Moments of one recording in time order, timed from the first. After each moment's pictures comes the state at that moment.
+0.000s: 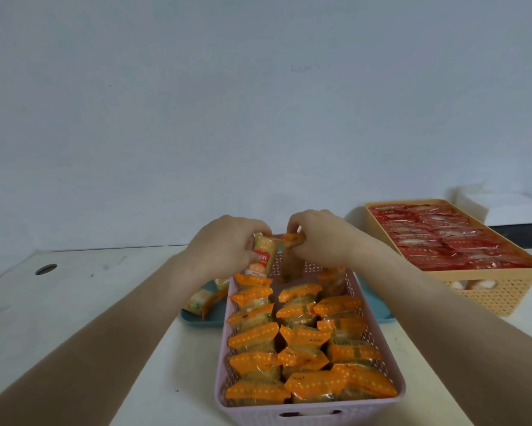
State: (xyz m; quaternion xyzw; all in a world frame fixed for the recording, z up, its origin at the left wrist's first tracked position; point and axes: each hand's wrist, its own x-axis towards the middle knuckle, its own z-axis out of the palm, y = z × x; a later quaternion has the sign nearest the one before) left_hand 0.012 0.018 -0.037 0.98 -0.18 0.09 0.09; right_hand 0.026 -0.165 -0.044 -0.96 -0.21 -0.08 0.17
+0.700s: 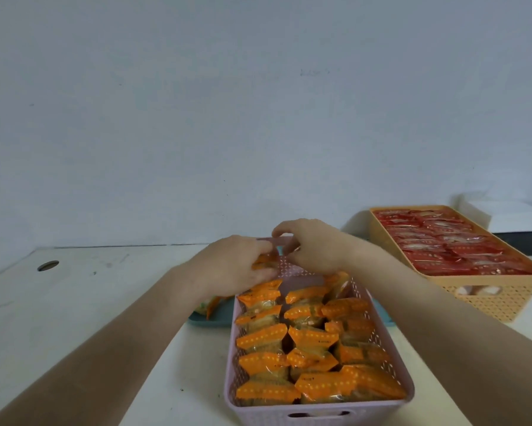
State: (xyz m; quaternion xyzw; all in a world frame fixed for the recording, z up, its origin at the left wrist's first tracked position) left_hand 0.004 0.030 -0.052 0.97 -0.24 0.04 0.08; right_hand 0.021 -0.146 -0.038 -0.95 -0.25 0.00 0.20
